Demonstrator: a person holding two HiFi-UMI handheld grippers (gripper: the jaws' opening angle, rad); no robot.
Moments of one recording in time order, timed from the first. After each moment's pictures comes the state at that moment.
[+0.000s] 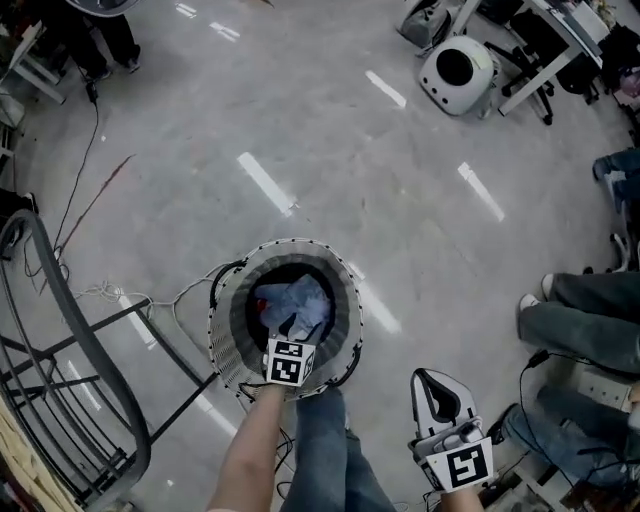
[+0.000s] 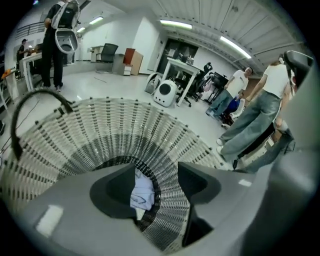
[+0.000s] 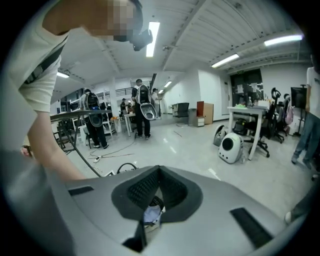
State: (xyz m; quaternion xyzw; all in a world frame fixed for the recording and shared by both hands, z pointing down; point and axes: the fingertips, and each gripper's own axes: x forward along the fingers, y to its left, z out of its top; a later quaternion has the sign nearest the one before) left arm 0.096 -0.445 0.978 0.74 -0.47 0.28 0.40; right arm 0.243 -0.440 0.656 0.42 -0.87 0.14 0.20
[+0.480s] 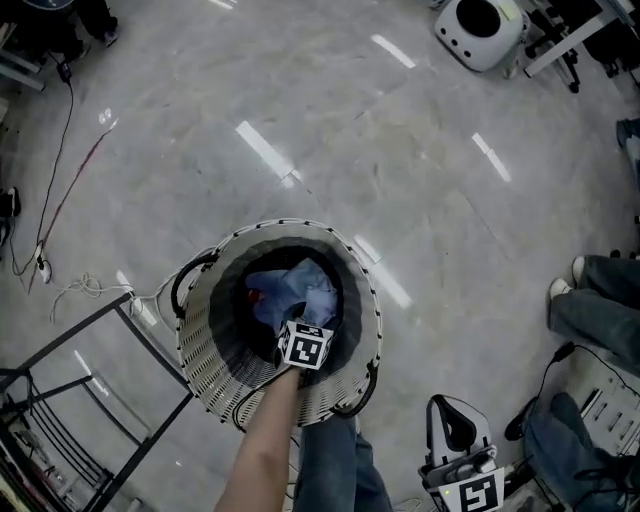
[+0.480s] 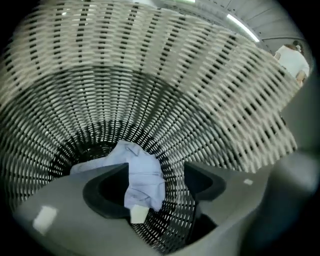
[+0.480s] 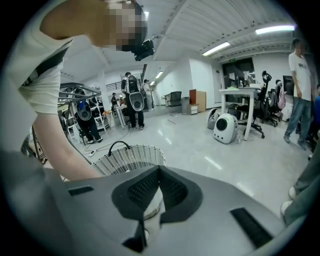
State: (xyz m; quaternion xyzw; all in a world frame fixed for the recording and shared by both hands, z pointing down) left arm 0.128 -0.432 1.162 0.71 -0.40 0.37 0.45; right arm 0.264 -0.437 0.758 0.44 -0.86 0.17 0.20
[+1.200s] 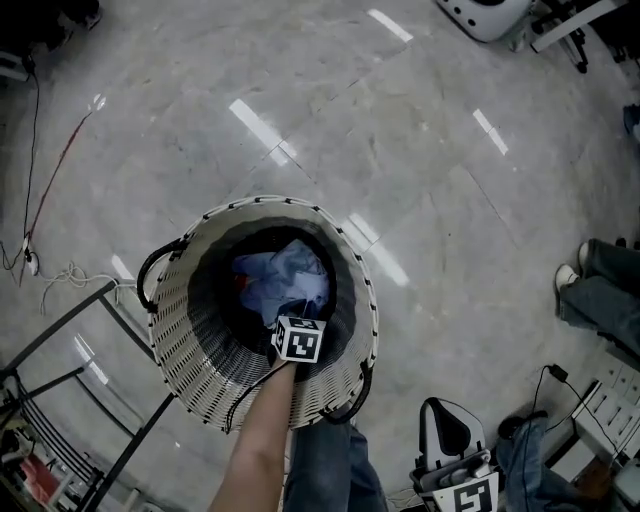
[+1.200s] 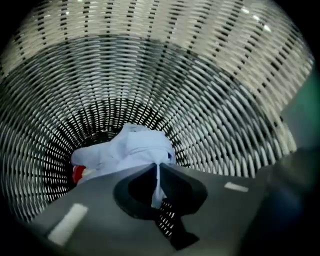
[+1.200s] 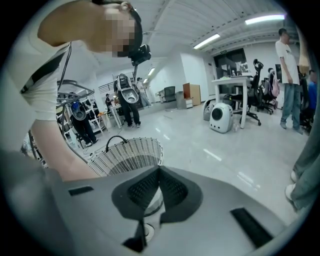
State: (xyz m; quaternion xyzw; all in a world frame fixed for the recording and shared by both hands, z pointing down) left arm 0.123 -0.408 1.222 0.67 -0.43 0.40 0.45; right arm 0.271 -0.419 0.774 0.44 -0.85 0.20 0.20
